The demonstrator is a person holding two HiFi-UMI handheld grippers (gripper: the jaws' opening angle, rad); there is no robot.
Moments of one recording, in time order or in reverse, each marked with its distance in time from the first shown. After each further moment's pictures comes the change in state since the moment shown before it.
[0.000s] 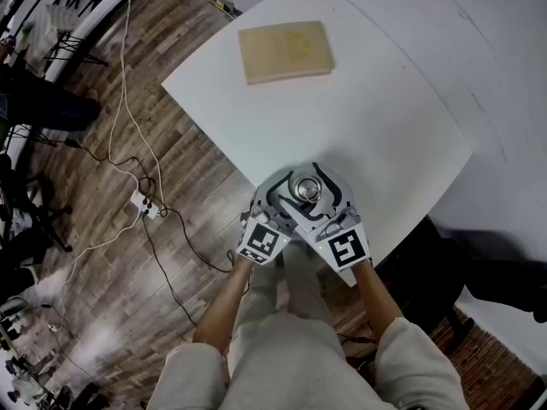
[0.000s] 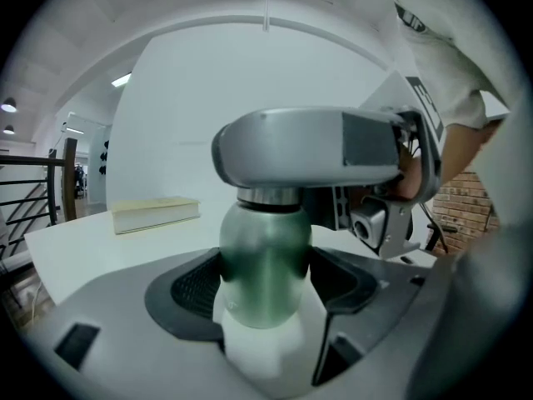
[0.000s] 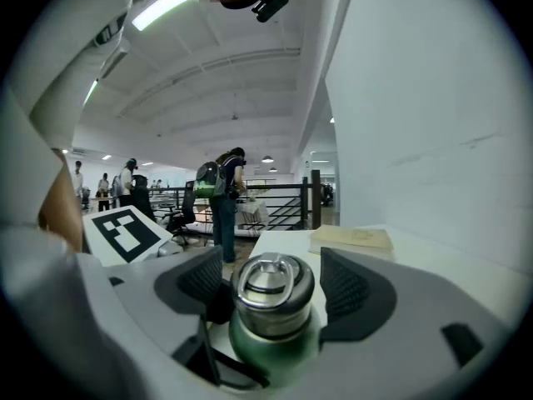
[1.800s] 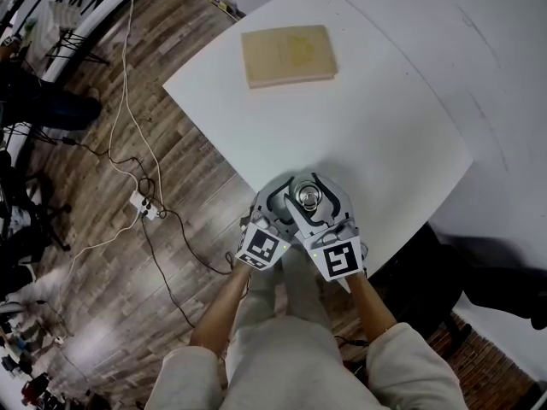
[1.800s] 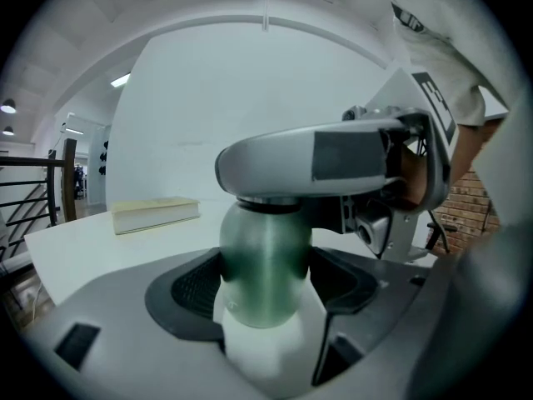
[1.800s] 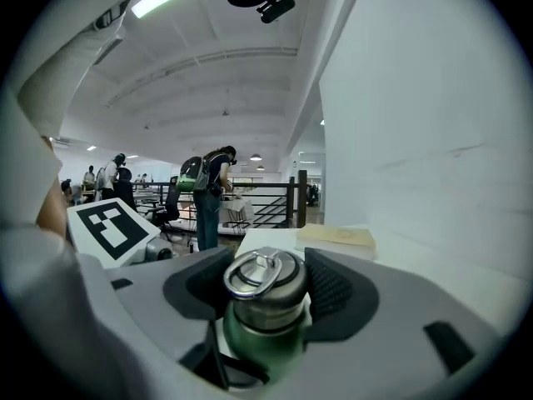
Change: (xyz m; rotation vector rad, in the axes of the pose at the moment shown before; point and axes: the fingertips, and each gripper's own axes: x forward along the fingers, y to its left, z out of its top) left arm 0.002 0.002 -0.004 0.004 0.007 0.001; right arm 0.000 -0.008 -0.009 -0.041 0.039 -0.098
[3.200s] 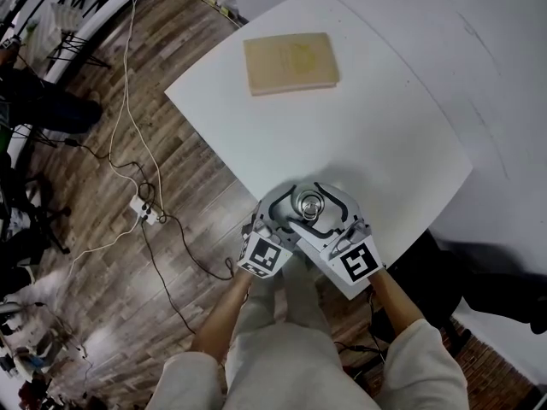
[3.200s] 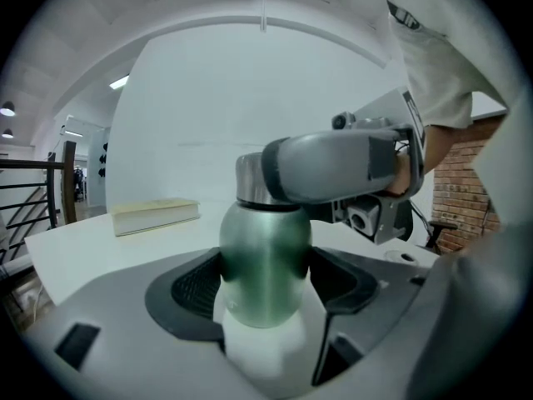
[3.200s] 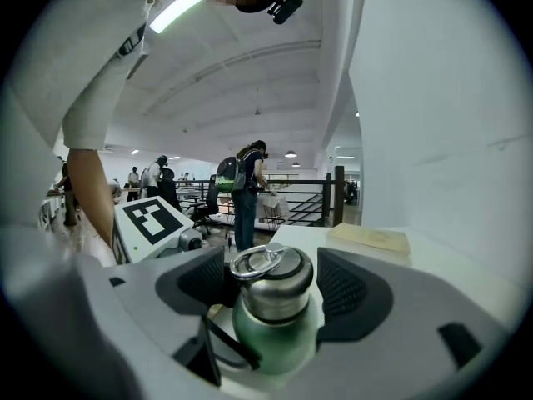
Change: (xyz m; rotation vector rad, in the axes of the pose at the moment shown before) left arm 0.001 -0.001 0.001 0.009 -0.008 0.002; right arm -0.009 0.013 -0.002 -0.071 0.010 0.276
